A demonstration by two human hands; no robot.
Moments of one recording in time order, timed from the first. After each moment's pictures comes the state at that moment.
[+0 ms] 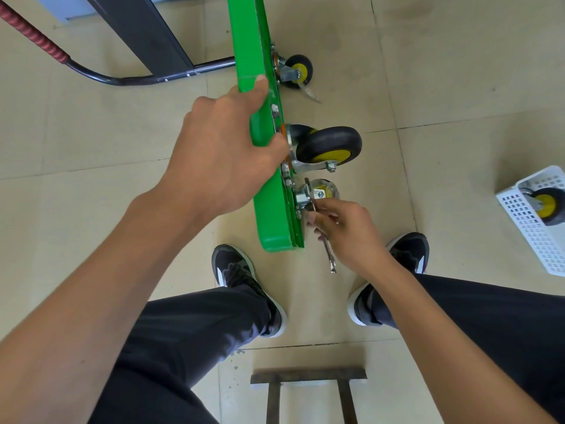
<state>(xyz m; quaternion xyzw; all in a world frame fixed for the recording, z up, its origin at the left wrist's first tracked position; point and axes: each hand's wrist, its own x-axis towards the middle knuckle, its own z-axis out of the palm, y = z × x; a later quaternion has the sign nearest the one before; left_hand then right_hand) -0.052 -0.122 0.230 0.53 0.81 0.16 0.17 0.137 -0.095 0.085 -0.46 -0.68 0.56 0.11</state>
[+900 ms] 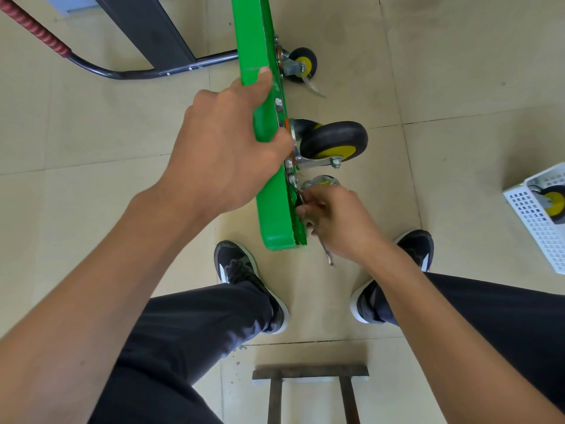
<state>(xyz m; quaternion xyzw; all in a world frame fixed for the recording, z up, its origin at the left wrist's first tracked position) -0.050 -0.122 0.231 0.53 0.82 0.16 0.17 0.112 -0.085 0.101 -0.42 -0.72 0.55 0.03</state>
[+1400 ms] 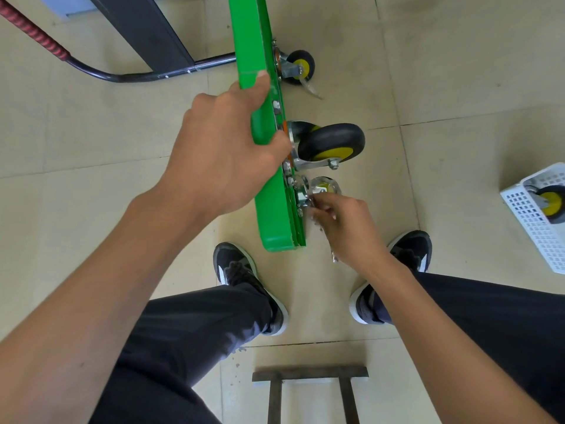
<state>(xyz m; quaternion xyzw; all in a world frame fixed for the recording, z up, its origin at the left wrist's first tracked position) -0.050 -0.123 0.230 0.52 0.82 0.17 0.18 0.131 -0.092 0.076 -0.44 -0.75 0.48 0.11</state>
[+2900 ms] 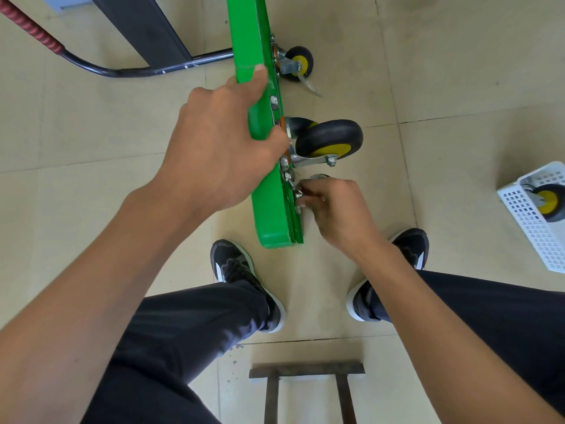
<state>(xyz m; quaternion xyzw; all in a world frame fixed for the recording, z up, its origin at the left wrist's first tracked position) -0.051 -0.122 0.228 0.53 0.82 0.16 0.16 0.114 -0.079 0.084 -0.42 -0.80 0.43 0.08</state>
